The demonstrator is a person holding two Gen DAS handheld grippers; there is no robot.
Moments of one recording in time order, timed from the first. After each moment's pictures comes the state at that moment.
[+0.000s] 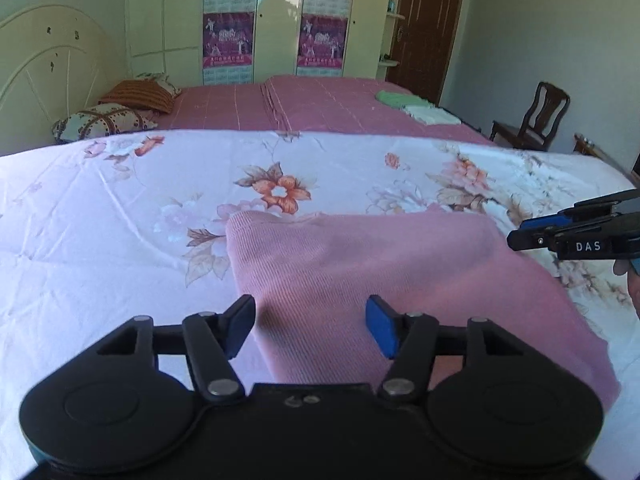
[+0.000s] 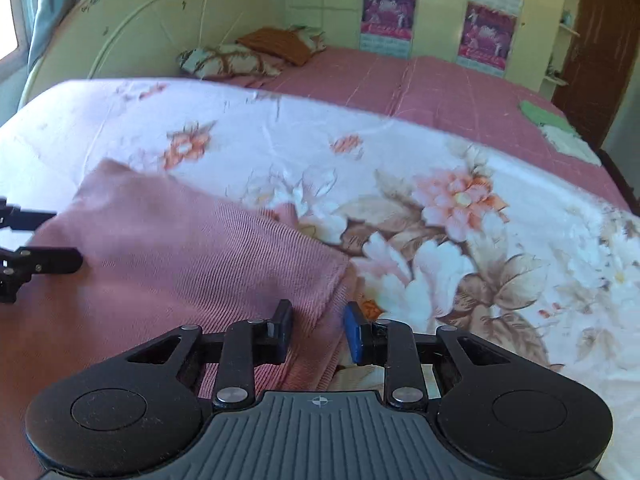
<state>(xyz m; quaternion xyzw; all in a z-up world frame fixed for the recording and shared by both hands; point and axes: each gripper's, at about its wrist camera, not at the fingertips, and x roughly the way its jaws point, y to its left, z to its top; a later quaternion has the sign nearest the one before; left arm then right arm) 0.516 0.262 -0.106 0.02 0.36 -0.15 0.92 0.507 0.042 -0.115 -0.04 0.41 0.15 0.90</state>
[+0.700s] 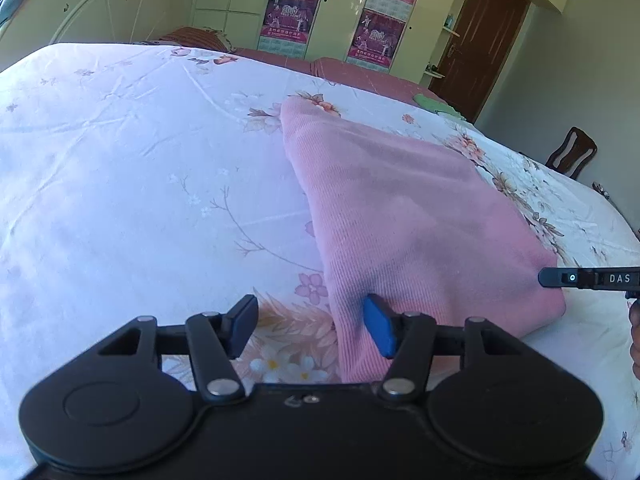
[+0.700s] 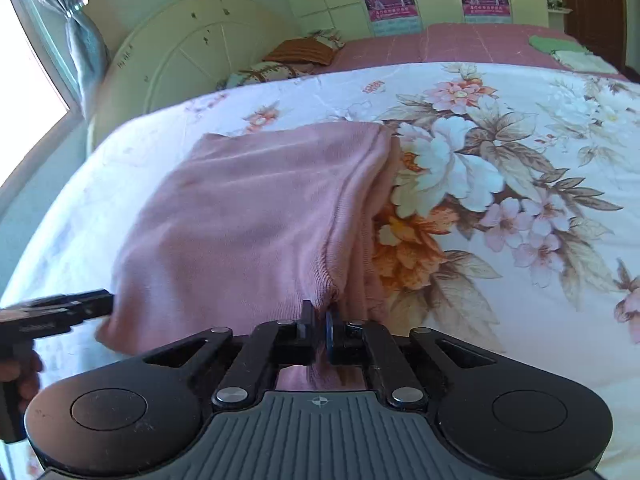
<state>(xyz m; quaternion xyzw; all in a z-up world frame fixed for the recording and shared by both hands) 0.394 0.282 -0.131 -0.08 0.40 -0.09 0.91 0.371 0.003 -0.120 0.10 0.43 0.21 0.87</state>
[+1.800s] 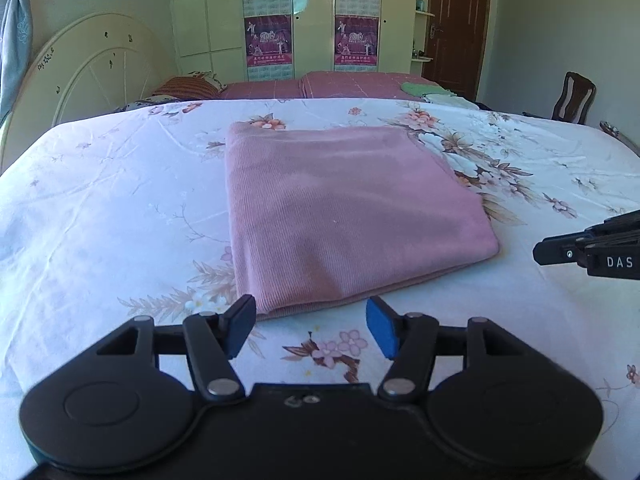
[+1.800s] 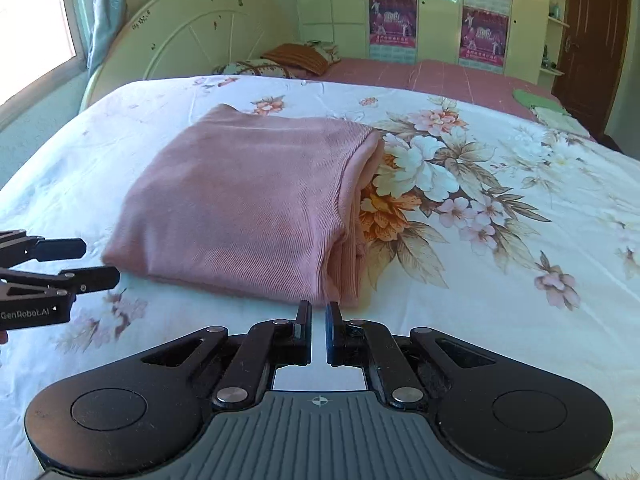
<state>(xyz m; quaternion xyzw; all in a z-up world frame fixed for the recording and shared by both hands) 0.300 0.189 -0.092 0.04 0.37 -0.07 0.93 0.273 0.015 -0.091 -0.01 0.40 0.17 0.90</state>
